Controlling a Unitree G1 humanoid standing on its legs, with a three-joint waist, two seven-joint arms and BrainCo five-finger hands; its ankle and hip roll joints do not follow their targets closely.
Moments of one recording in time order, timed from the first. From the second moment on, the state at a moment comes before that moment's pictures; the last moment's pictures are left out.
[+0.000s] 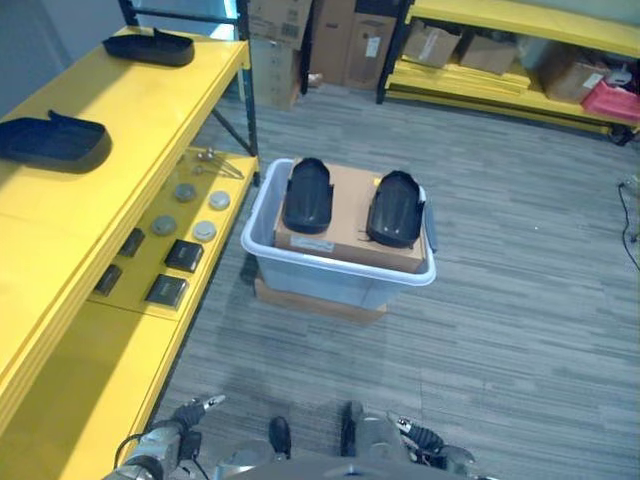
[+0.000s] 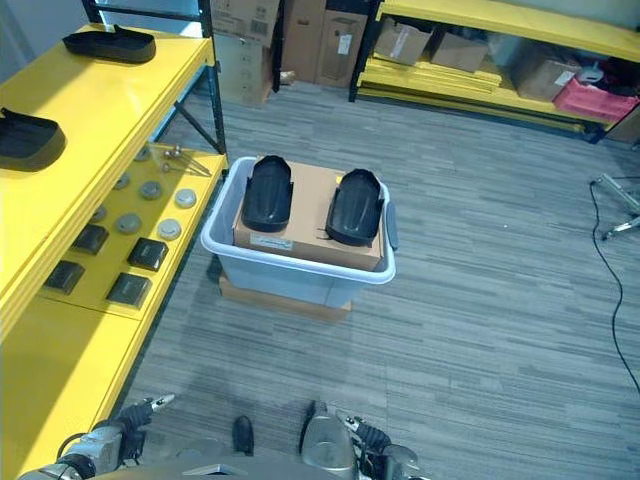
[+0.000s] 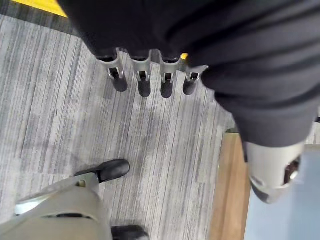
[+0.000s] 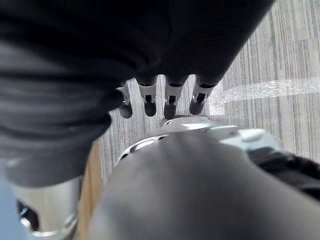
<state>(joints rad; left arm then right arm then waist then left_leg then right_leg) -0.11 0.29 -0.27 1.23 -0.36 -0.01 -0.07 -0.04 -0.24 0.15 1.23 0.52 -0.02 0.22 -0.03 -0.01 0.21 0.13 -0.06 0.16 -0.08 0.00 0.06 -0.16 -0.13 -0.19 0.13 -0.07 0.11</state>
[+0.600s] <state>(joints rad) -0.02 0.22 -0.18 1.23 -0.43 -0.05 -0.05 -0.07 -0.30 0.22 1.23 0.39 -0.02 0.17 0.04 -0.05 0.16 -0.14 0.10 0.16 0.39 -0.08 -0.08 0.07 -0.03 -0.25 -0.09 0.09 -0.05</state>
